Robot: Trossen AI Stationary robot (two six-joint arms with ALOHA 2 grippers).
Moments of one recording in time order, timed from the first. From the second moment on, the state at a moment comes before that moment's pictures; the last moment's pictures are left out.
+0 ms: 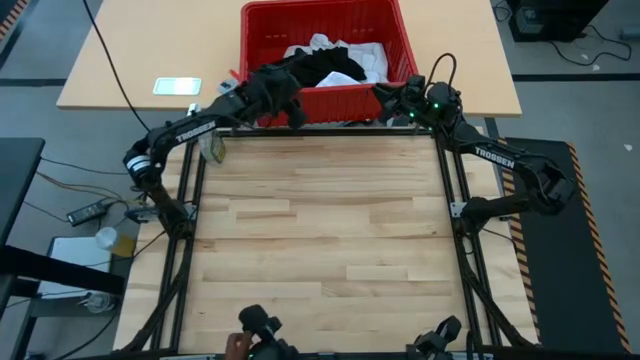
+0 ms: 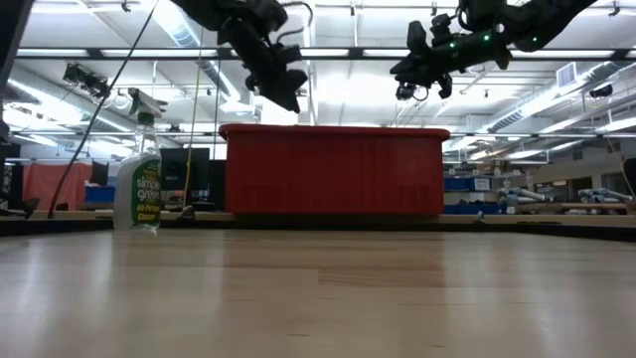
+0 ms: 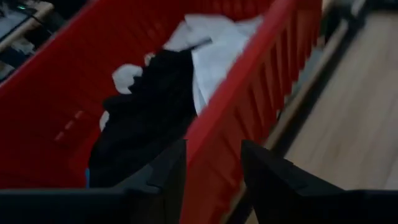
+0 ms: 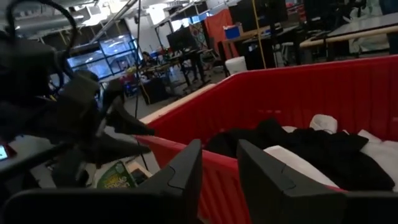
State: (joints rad) left arm 0.64 1.68 1.56 -0.43 -0.27 0.31; right arm -0.81 1.26 0.90 0.38 -0.13 0.31
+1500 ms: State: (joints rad) left arm 0.61 1.73 1.58 -0.65 -0.53 0.76; right arm -0.78 1.13 0.90 0.29 -0.18 0.28
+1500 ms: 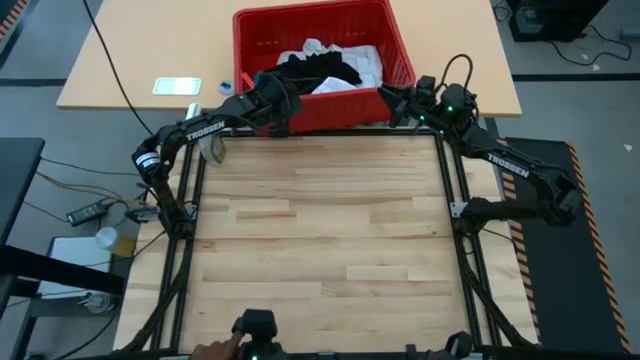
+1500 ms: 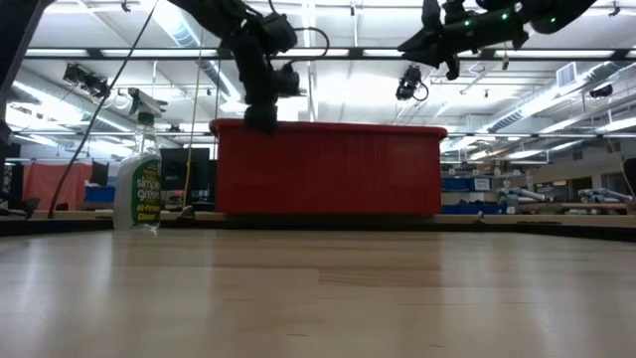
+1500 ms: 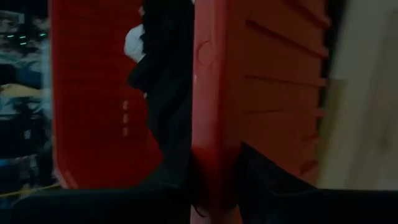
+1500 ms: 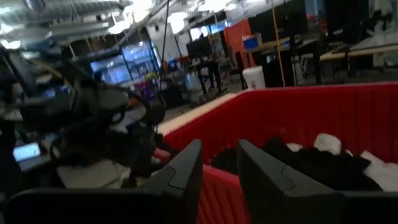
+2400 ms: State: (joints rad) left arm 0.57 1.62 1.58 -0.90 -0.49 0.35; right arm -0.75 1.75 1.60 -0.15 -0.24 0.07
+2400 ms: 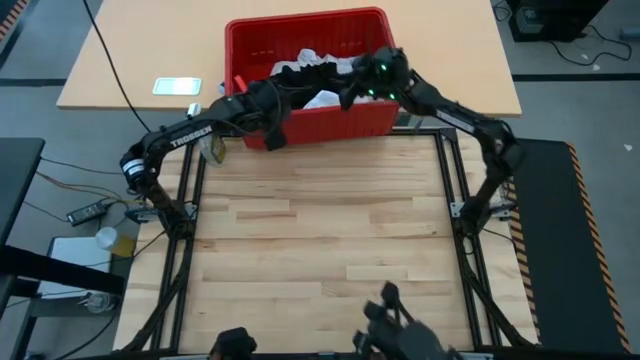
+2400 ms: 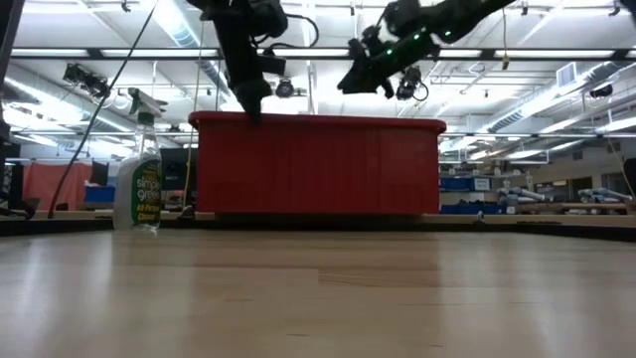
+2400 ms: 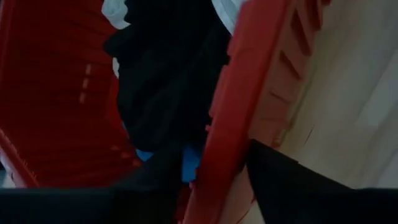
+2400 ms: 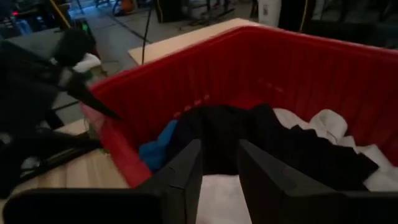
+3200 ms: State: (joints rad) left arm 0.53 1.33 1.58 -0.86 -0.23 -0.10; right arm -0.83 2.11 1.89 -0.45 -0.34 0.03
